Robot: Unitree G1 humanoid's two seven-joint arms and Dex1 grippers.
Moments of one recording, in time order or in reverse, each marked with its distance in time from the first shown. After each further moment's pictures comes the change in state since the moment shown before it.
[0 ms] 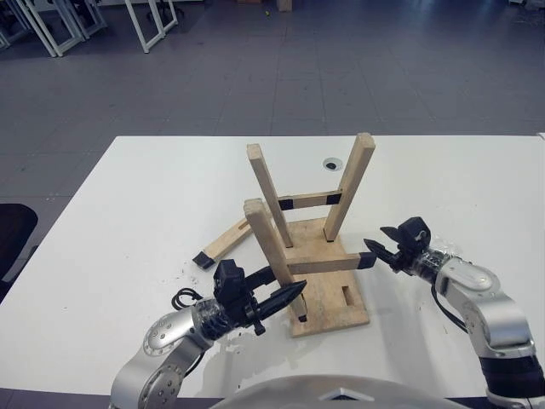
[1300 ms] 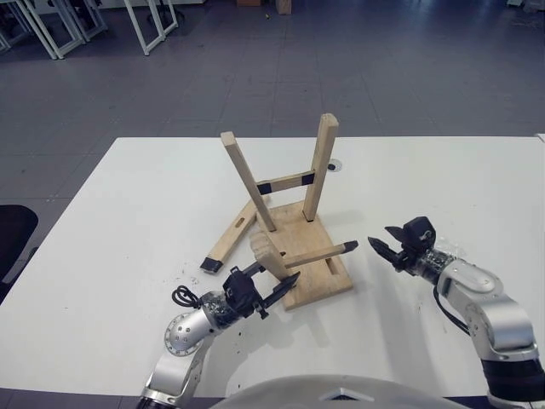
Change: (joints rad) left arm -0.112 -0.019 -0.170 0.523 0.387 -0.816 0.101; right arm -0.028 0.006 -0.055 -0.010 0.054 0.025 -0.057
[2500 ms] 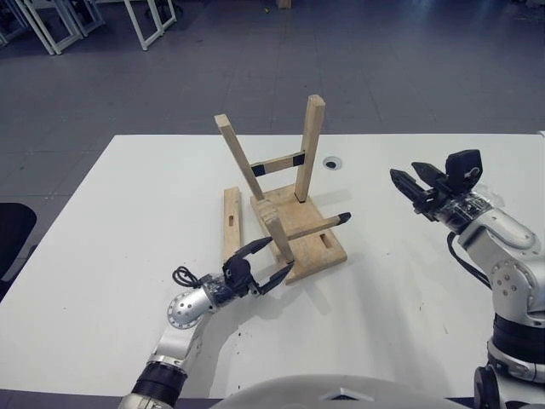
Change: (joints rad) left arm -0.156 0.043 0.056 0.208 -0.048 -0.047 -0.061; right arm -0.230 0.038 -0.178 -0.112 0.223 0.196 -0.167
